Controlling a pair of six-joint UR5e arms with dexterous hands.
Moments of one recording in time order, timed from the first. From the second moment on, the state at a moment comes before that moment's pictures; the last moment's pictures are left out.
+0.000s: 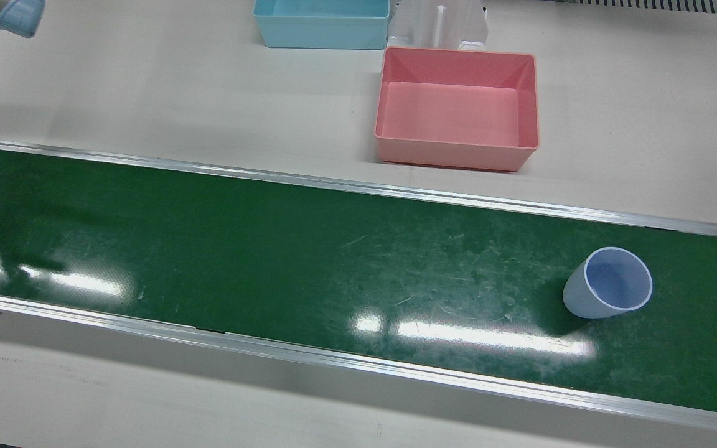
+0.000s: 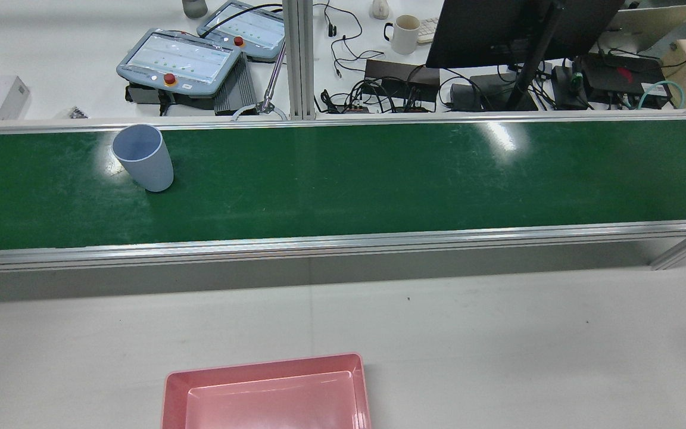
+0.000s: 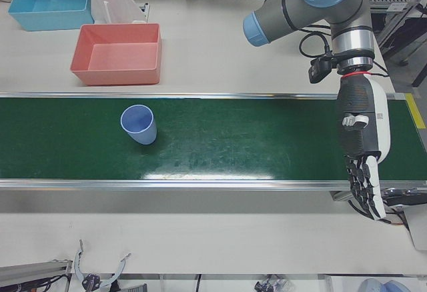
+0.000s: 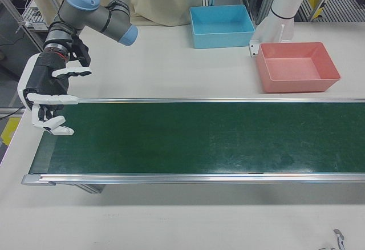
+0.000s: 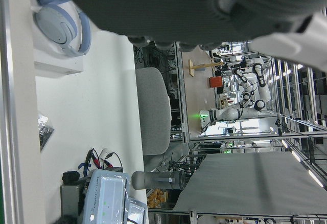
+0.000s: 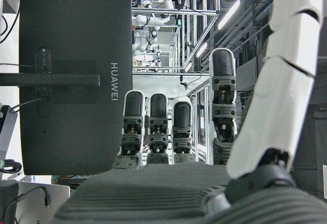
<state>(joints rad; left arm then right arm) -1.42 -1.90 -1.68 0.68 1.61 0.08 1.45 -1.63 1.69 -3.07 -1.46 0.01</state>
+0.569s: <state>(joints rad) -1.42 -1.90 -1.68 0.68 1.61 0.08 1.45 -1.63 1.68 -3.07 -1.46 0.01</state>
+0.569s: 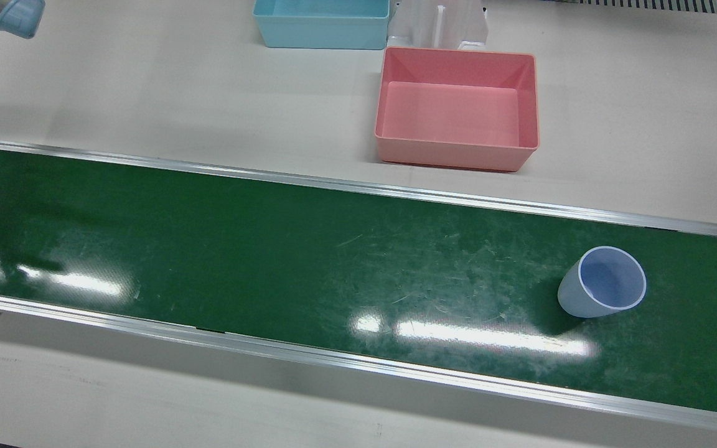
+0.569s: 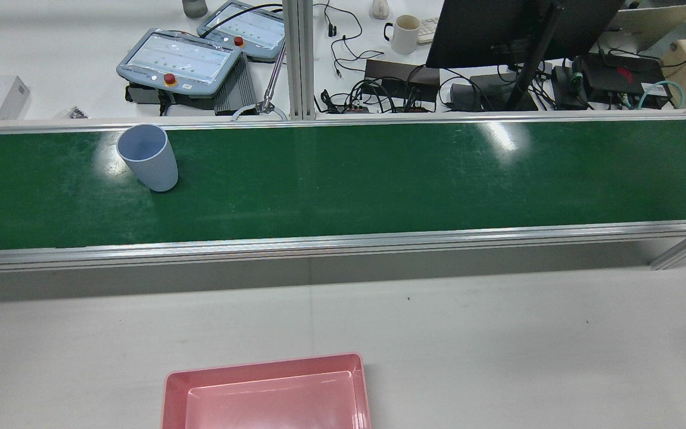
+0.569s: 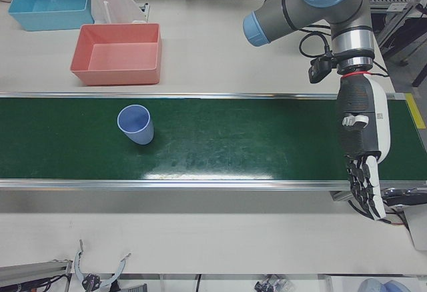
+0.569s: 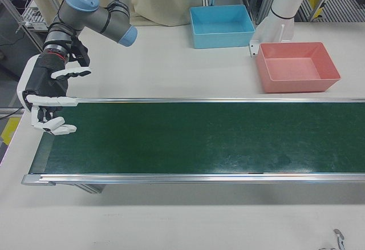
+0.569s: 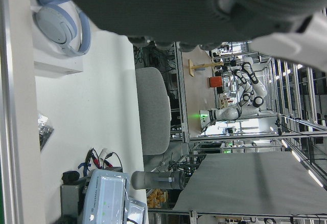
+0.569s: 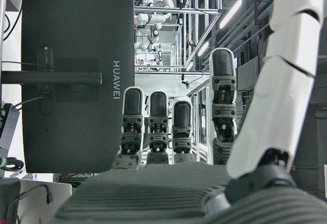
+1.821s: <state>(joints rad) -1.42 -1.90 -1.68 0.68 1.61 0.09 1.46 -1.63 1.68 -3.06 -1.47 0.01</state>
